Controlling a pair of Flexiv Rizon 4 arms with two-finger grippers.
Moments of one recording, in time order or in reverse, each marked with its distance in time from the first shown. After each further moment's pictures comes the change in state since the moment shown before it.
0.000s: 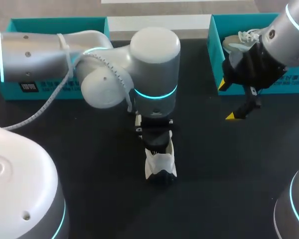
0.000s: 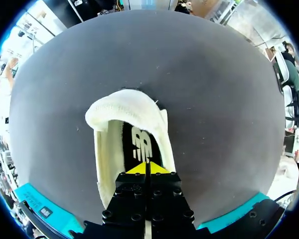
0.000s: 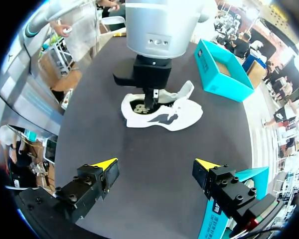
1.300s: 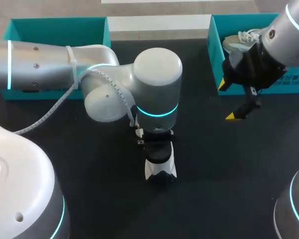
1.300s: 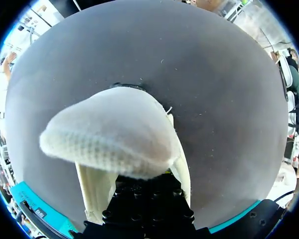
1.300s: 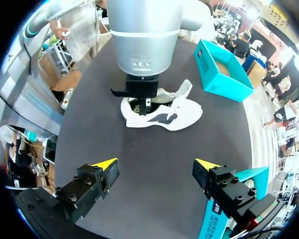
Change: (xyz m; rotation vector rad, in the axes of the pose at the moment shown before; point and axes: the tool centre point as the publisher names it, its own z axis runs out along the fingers) left arm -0.006 -0.011 0.033 -0.025 -0.011 -0.054; right arm 0.000 0.000 0.000 0.000 0.000 0.000
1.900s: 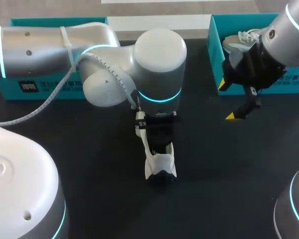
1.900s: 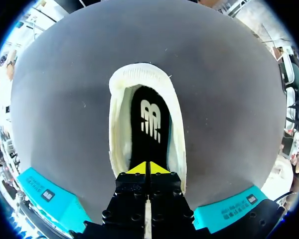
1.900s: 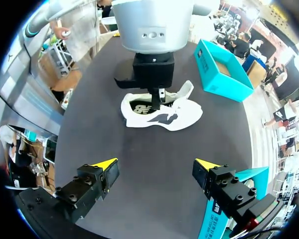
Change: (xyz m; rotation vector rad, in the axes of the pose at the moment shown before) left arm -0.008 0.041 -0.054 -0.139 -0.014 -0.006; right arm 0.000 0.000 0.000 0.000 0.000 0.000
